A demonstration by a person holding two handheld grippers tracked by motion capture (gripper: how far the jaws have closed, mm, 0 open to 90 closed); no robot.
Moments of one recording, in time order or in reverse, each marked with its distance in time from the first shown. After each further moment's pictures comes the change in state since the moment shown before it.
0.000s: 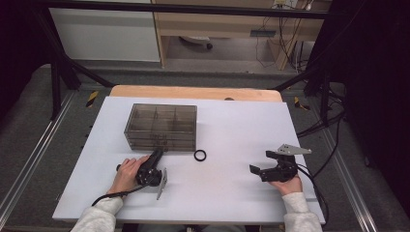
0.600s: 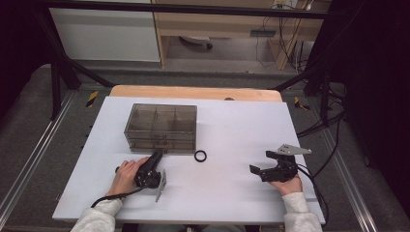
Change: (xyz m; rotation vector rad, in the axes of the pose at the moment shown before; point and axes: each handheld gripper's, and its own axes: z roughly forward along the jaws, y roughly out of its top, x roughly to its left) left arm 0.001 0.000 -0.007 -0.009 -0.026 -0.025; right arm 0.000 0.000 0.000 0.002 0.000 0.002
